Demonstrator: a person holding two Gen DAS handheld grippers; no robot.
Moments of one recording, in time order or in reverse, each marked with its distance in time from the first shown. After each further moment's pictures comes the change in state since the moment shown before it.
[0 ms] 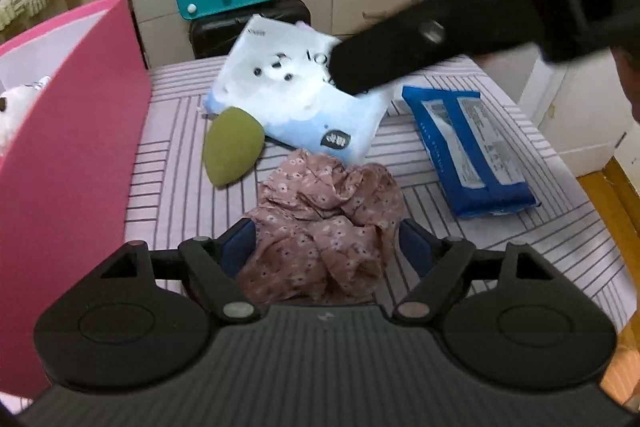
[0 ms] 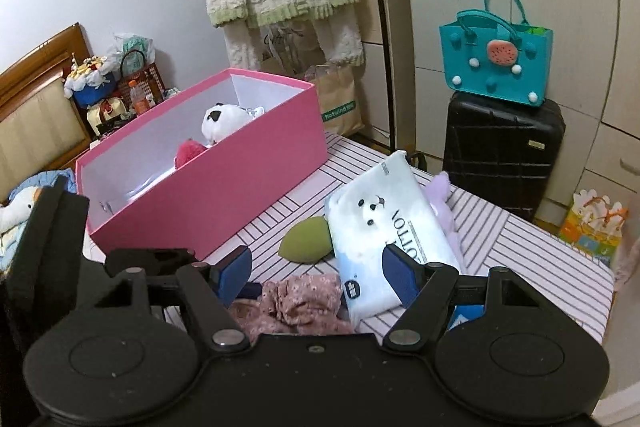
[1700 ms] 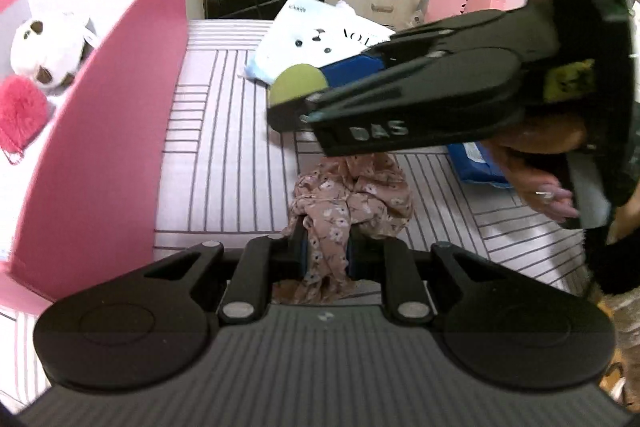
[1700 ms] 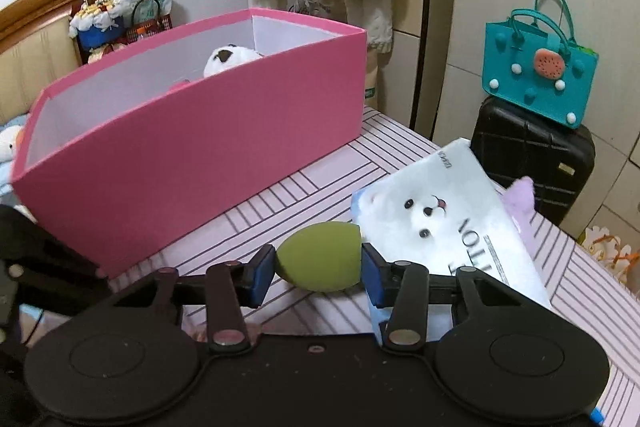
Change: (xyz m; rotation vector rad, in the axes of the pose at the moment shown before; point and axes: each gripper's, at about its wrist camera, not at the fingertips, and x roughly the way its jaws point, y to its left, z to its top) left arm -0.030 0.038 -0.015 -0.140 0.030 -0.048; right arm 0.081 0.028 -0.011 -0.149 0.046 -0.016
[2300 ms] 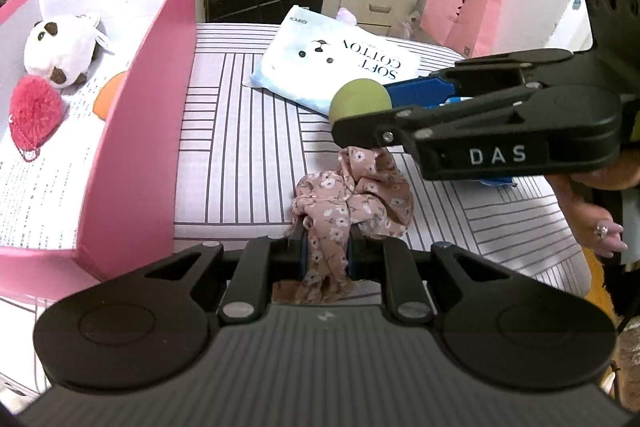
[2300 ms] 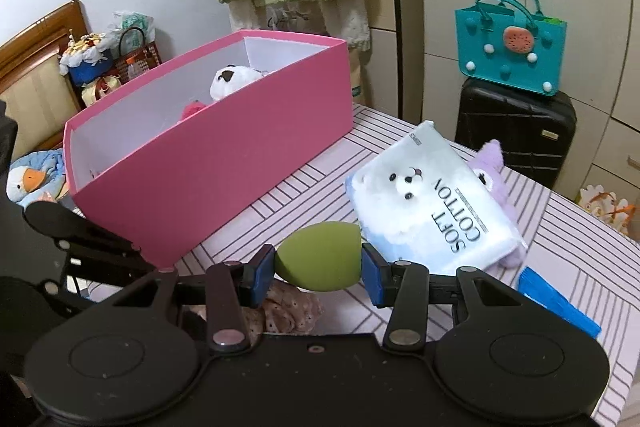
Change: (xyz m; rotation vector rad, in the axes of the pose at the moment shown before) left arm -0.012 0.005 0.005 -0.010 0.014 -0.031; right arm -0.042 0.012 -0.016 0.131 -0.015 -0.015
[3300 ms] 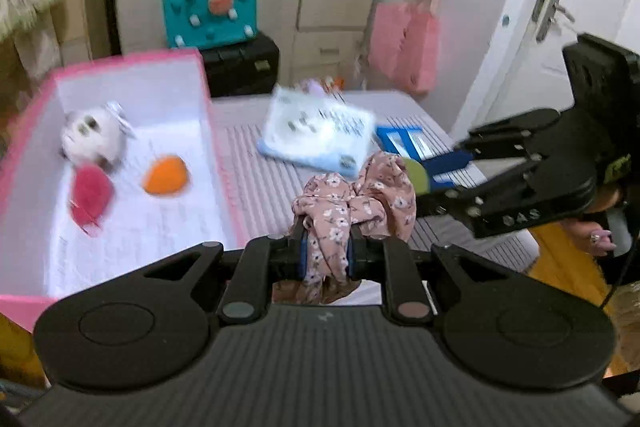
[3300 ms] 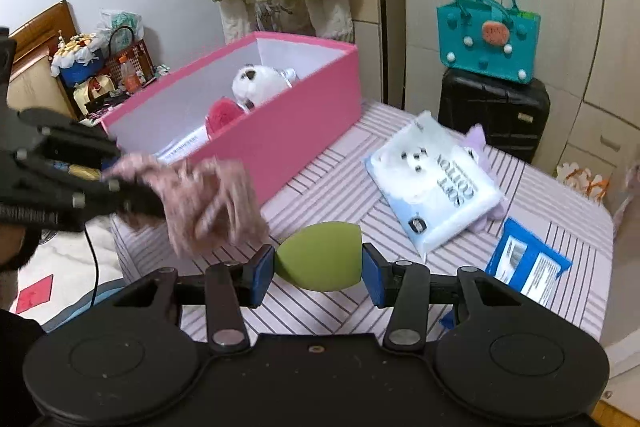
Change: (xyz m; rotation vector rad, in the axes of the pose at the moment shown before) left arm -0.110 0.039 0.015 0.164 -0.140 -0.102; right arm -0.062 0.050 -0.006 0.036 0.030 -0.063
